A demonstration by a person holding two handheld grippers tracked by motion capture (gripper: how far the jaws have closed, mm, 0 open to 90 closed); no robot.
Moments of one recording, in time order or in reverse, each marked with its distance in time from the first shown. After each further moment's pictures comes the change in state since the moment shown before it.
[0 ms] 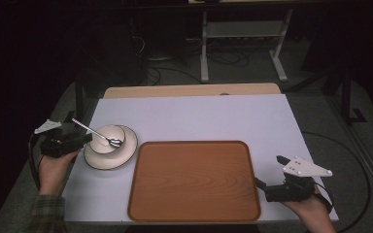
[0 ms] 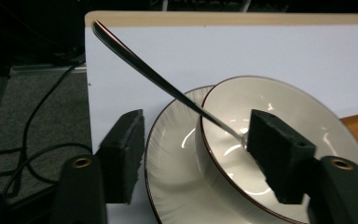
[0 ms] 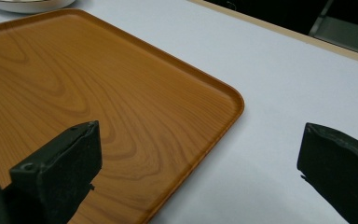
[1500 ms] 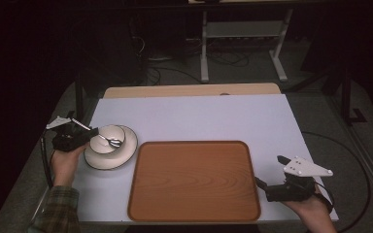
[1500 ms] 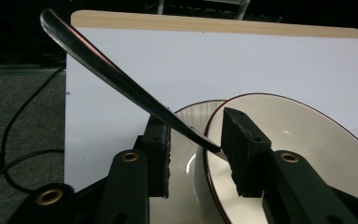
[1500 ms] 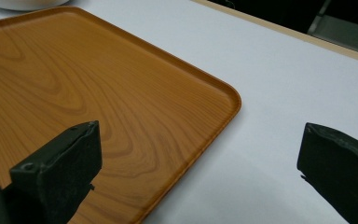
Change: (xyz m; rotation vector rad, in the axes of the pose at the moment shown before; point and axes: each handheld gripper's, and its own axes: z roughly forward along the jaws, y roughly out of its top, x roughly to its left) left arm 0.002 0.001 0.034 -0.036 -0.029 -0.044; right arm -0.002 -0.001 0.000 0.007 -0.004 -0.001
